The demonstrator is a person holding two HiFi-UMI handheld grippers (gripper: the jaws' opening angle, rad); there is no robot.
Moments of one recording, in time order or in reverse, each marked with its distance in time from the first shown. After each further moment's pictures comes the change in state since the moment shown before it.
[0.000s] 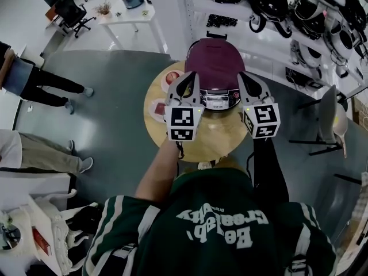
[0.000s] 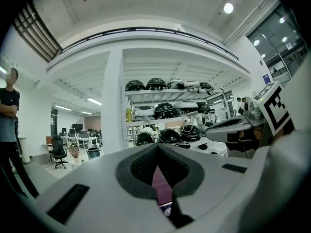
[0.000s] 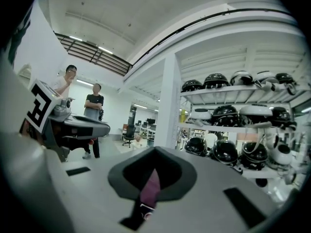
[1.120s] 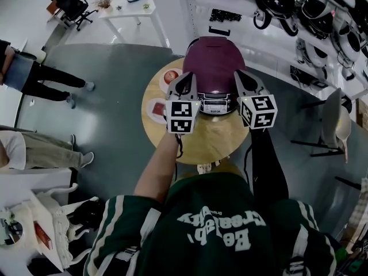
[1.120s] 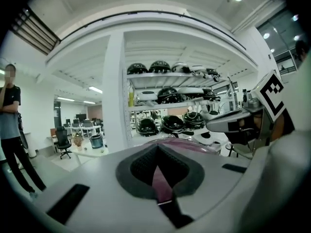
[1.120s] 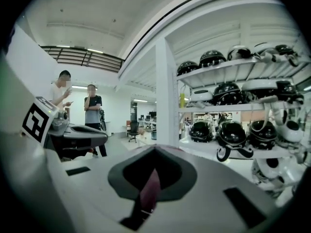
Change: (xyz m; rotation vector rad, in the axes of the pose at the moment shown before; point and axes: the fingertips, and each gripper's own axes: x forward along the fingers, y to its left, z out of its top) left arm 0.052 0.011 -0.066 -0.016 0.159 0.028; right arm 0.054 -0.027 -0.055 0.142 0.113 0.060
